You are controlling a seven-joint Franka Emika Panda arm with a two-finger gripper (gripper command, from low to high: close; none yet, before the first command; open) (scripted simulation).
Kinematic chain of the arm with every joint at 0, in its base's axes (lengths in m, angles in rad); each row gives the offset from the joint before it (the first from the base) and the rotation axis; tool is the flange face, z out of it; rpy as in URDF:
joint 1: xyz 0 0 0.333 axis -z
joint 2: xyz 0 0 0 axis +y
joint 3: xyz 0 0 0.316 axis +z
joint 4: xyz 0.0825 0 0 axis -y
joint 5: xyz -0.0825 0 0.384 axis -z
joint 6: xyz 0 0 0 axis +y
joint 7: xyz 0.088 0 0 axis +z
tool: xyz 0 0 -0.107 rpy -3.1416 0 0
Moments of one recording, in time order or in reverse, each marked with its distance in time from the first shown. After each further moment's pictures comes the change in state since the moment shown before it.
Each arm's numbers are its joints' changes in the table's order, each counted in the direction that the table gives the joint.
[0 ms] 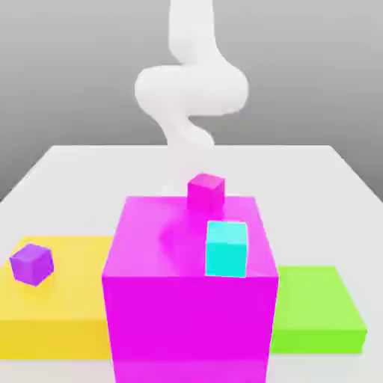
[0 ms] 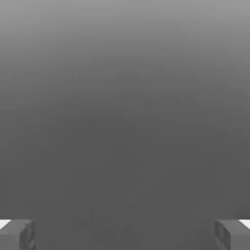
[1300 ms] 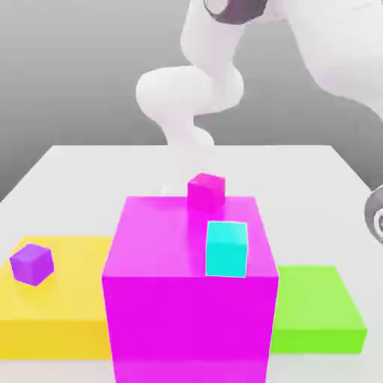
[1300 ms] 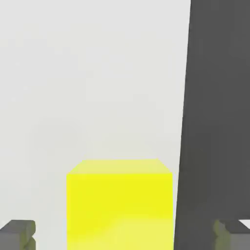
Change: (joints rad) arm -0.417 1.378 0.134 0.347 0.160 -0.277 0.890
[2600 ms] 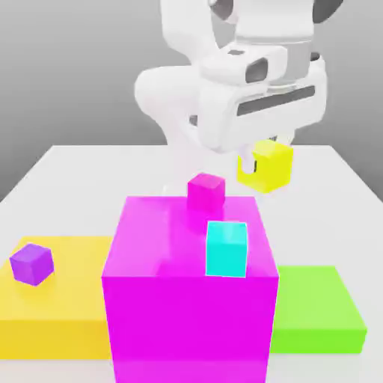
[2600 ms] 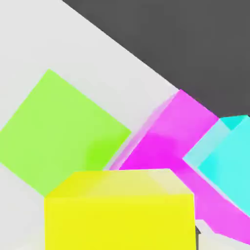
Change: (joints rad) arm 0.307 -1.175 -0.101 -0.602 -0.193 0.566 -0.572
